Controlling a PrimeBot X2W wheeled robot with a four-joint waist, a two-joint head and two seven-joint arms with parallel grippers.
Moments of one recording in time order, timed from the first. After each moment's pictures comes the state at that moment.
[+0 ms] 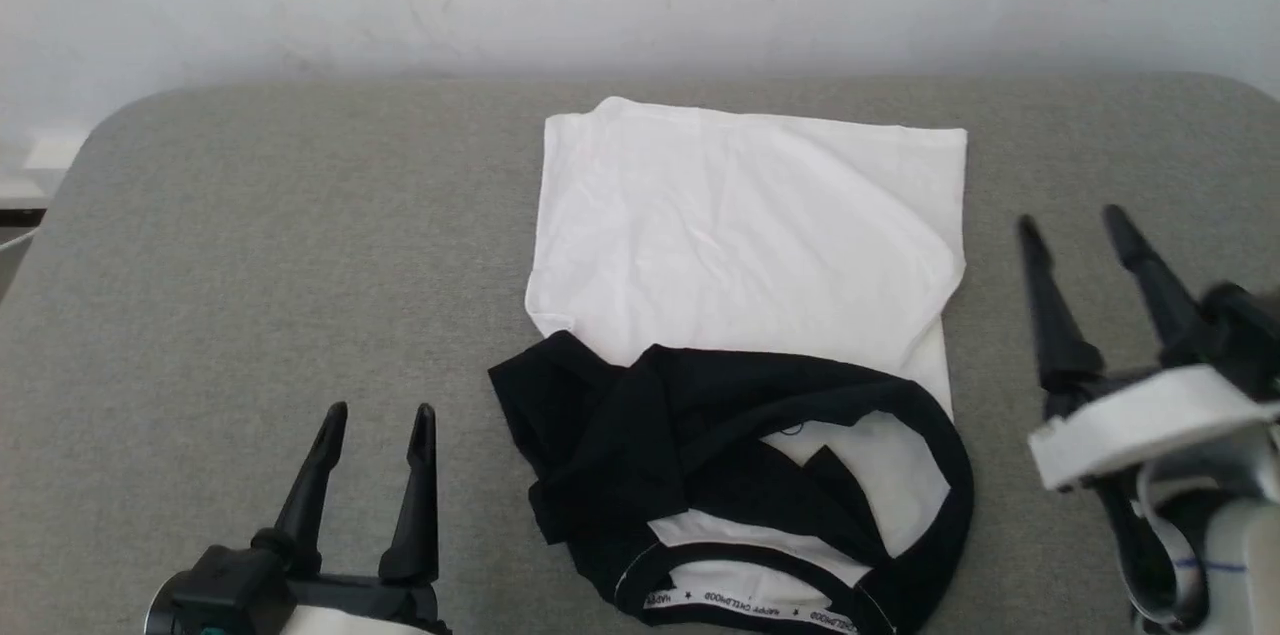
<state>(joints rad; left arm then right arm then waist) 0.18 0.13 -0.08 -0.20 -0.26 -0.03 -0.21 -0.14 -0.06 -0.05 -0.14 0.19 0.13 0.12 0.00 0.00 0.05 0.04</state>
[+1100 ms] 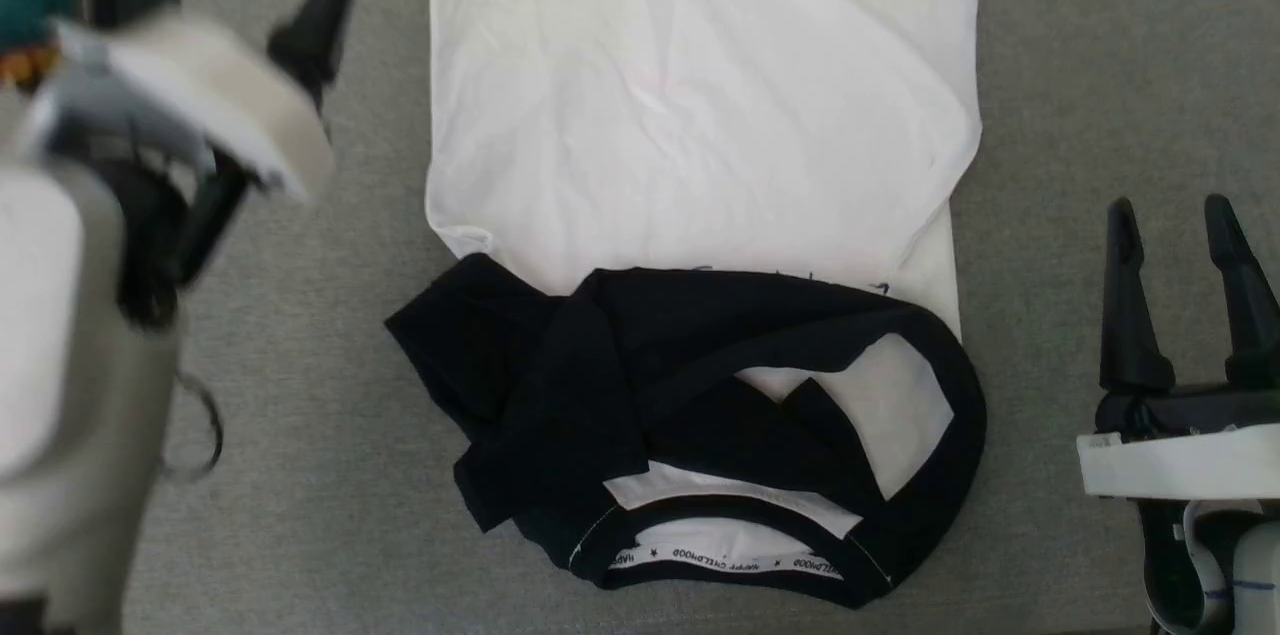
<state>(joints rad) -0.72 0.45 -0.21 -0.06 -0.39 -0.12 0.28 -0.07 -0.05 -0.12 -0.17 0.18 0.13 -0.18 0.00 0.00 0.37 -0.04</state>
